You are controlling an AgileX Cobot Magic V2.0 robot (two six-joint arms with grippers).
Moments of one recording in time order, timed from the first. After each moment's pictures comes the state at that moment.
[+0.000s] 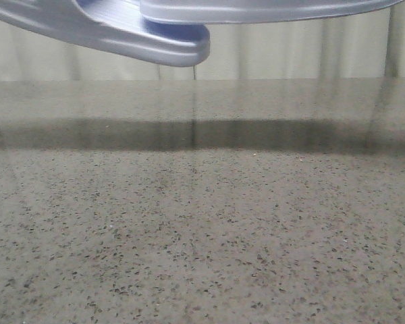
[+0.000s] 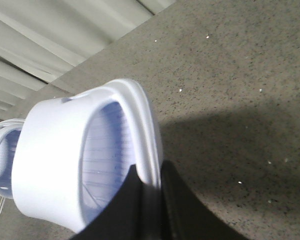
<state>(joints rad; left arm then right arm) 0.17 1.33 -1.18 -1.03 1.10 0.65 -0.22 1.07 -0.80 1.29 0.83 -0.72</state>
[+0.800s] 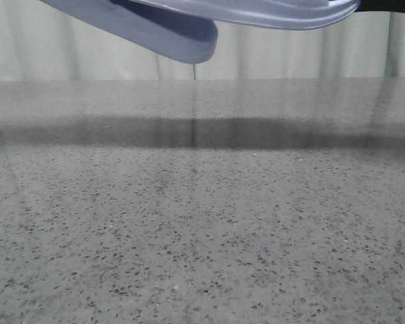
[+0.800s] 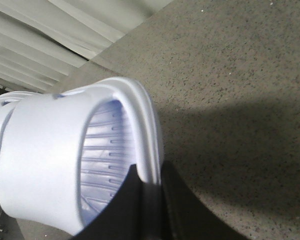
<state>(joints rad) 0.18 1.33 -1.18 -1.24 1.18 0.70 -0.08 1.29 -0.80 1.56 0.85 -0.99</state>
